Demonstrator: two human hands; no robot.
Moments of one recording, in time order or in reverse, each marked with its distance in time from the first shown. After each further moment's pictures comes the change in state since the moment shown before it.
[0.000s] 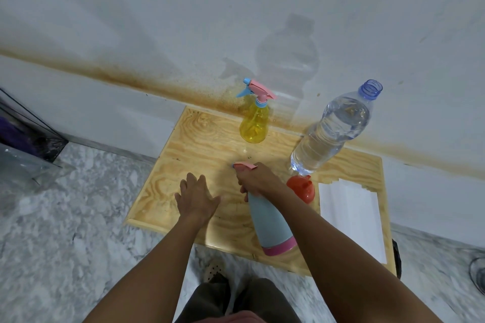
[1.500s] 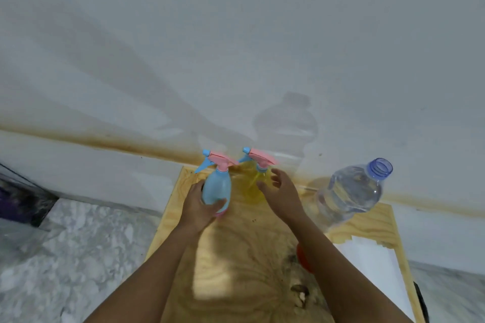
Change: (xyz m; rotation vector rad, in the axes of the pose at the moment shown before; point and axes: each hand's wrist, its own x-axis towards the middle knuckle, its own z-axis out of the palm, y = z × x) left_hand 0.125 0.040 -0.081 -0.764 0.051 0.214; right_hand 0.075 -0.037 -0.070 0.264 0.493 -0.273
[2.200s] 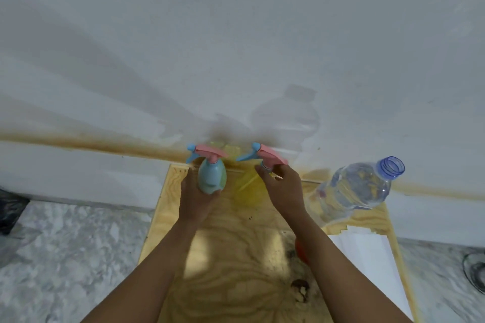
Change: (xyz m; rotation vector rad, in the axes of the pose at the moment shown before) left_hand 0.037 -0.005 0.018 0.089 0.000 -0.033; right_hand 0.012 -0.009 0.005 0.003 0.191 -0.036
